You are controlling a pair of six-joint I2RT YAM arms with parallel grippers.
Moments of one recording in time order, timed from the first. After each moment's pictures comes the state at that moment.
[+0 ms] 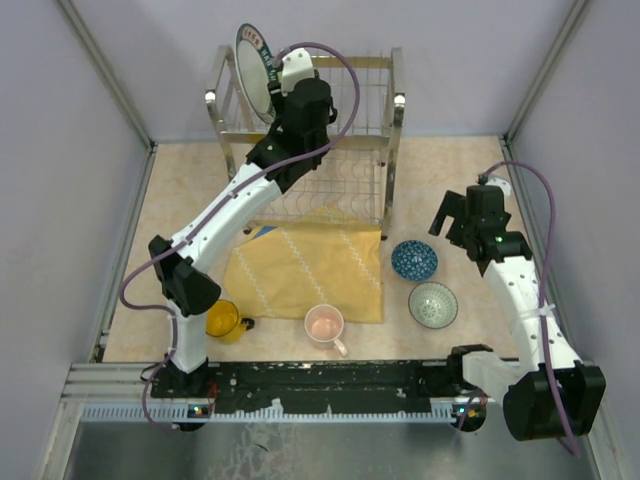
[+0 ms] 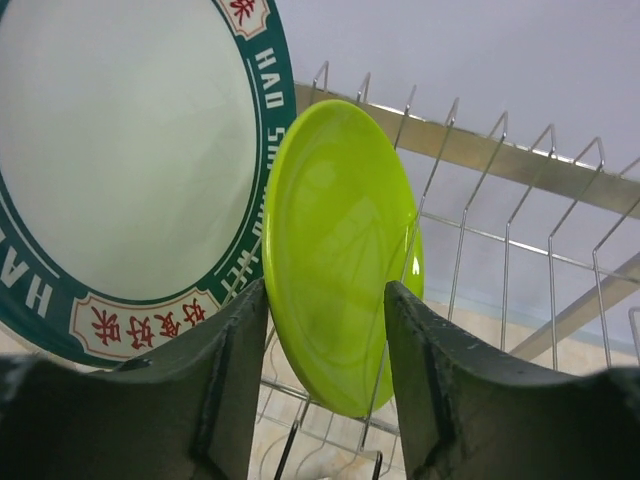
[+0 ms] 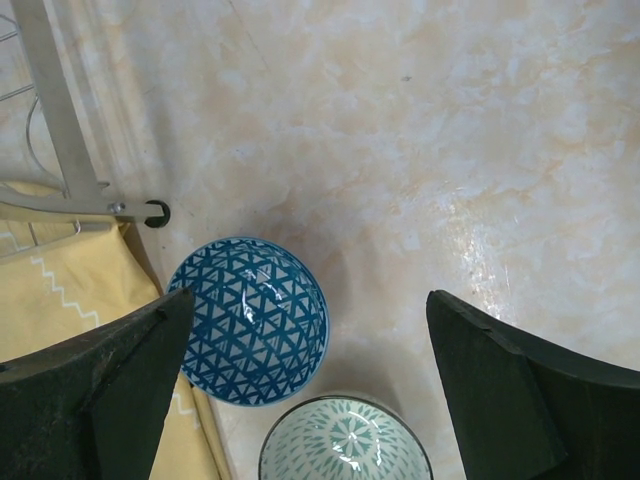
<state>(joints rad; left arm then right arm) -0.75 1.98 2.20 -0.27 -1.03 -0.20 0.08 1.04 0.93 -0.63 0.20 0.40</state>
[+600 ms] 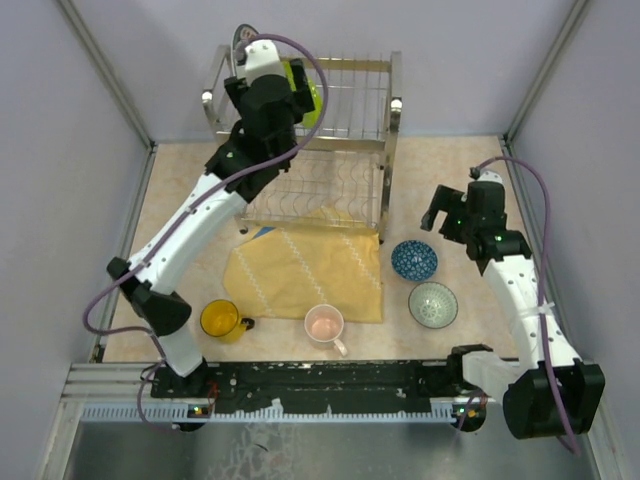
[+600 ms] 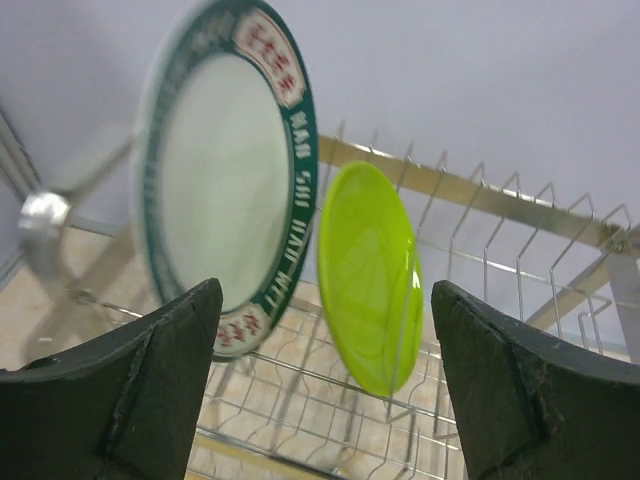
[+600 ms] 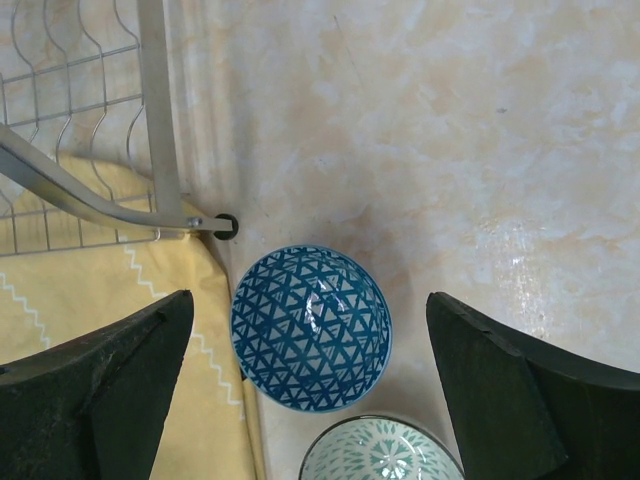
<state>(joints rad) -0.76 1.80 2.08 -0.28 -0.94 -0.18 0.08 1.05 0.93 -0.54 0.03 0.38</state>
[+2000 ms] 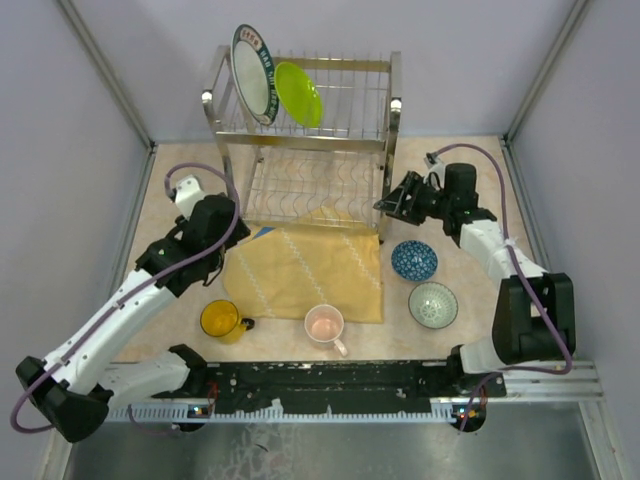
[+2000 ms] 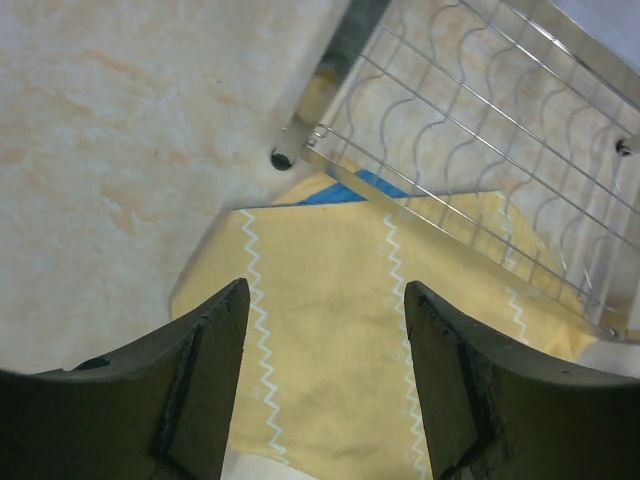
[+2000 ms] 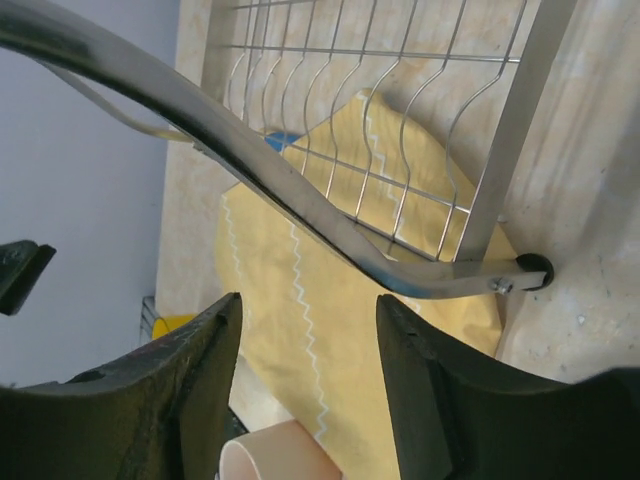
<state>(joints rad) -0.67 1.03 1.07 -0.71 -0.70 -0.85 0.11 1.43 0.94 -0.05 -0.69 0.63</state>
